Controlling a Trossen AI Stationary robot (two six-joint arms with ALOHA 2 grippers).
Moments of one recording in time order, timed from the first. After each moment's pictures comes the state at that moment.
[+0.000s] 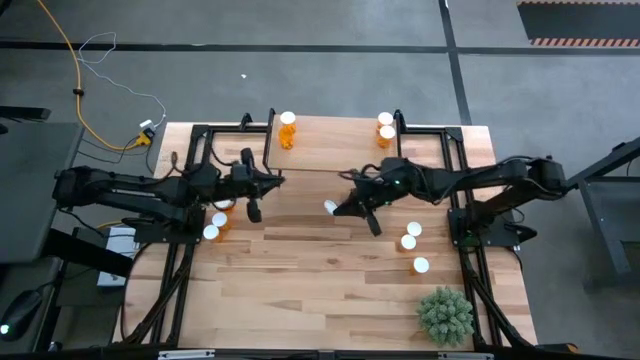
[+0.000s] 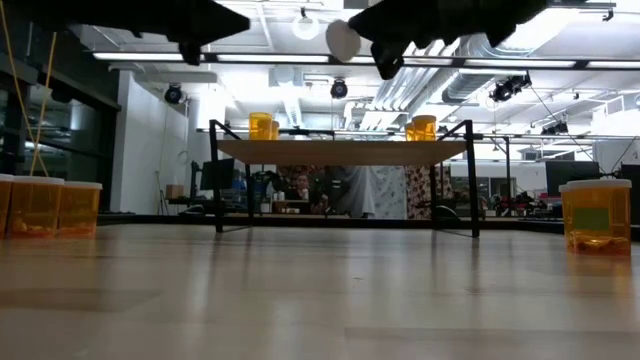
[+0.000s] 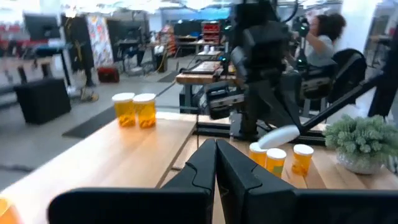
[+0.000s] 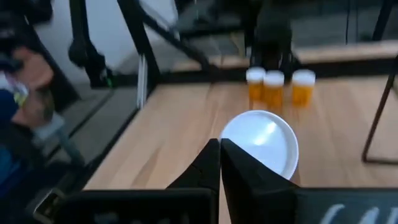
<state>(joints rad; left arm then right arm) 0.16 0.89 0.46 0.44 -0.16 0.03 -0.08 1.36 0.83 0.29 -0.40 0.08</state>
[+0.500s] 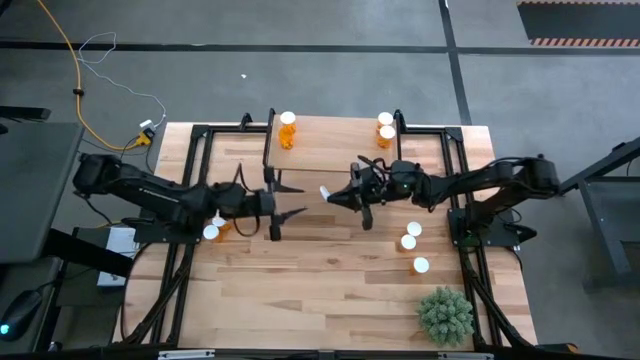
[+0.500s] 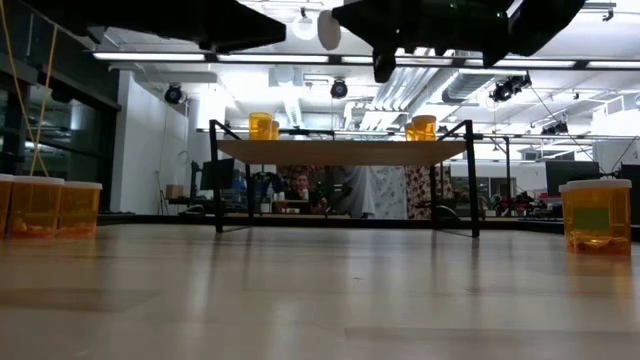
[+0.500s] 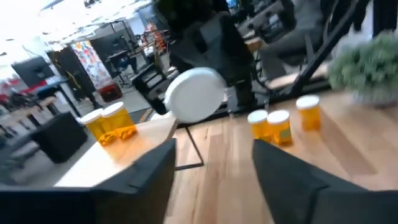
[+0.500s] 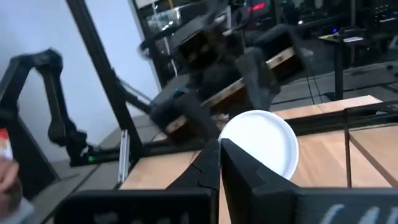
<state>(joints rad) -0.01 1.20 0.54 0.59 -0.31 0.36 -0.08 1.43 0.72 0.74 -0.25 0.24</state>
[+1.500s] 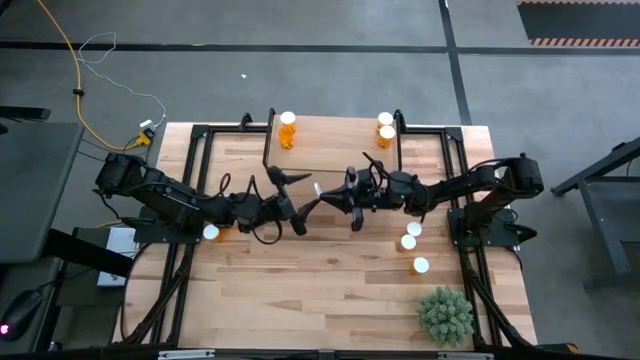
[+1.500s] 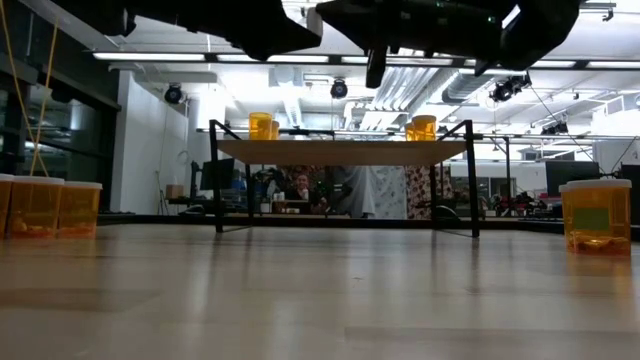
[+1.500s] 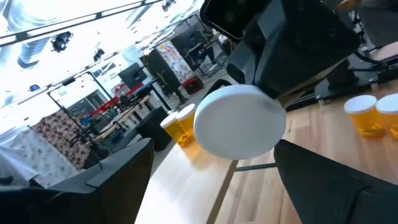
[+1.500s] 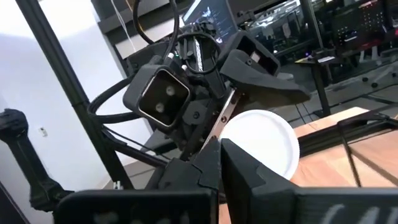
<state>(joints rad) -0.07 1.45 0.67 0.81 -0.70 0.62 -0.01 1.57 0.72 1.02 -0.06 0.38</state>
